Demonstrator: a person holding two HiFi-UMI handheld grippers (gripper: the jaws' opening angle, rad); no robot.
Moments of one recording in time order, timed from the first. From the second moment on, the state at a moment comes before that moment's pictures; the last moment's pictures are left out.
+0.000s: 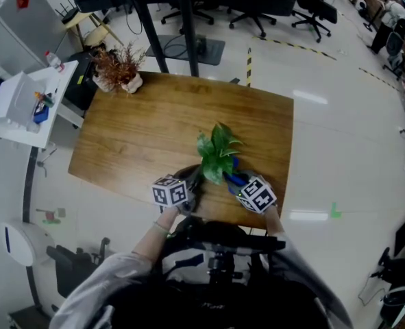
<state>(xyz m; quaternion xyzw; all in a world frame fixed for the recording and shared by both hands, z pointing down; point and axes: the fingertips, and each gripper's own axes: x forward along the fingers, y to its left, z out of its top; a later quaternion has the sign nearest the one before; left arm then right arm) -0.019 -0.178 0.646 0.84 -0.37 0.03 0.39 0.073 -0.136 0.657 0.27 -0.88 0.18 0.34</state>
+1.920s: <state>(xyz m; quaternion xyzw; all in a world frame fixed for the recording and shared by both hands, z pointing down) -0.050 -0.228 0.663 0.83 -0.40 0.02 0.40 0.007 -0.122 0.673 0.19 -0.90 0.17 0.34</state>
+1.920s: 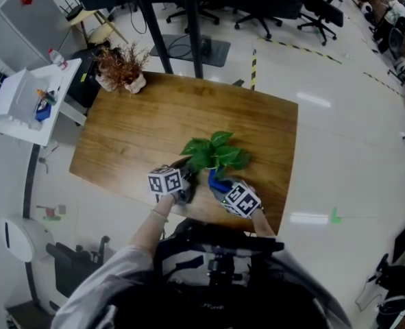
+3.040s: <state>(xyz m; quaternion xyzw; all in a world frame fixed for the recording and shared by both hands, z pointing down) -0.040 -0.215 0.657 0.83 -0.39 0.03 0.40 0.064 -0.193 0.663 0.19 -0.91 0.09 0.36</state>
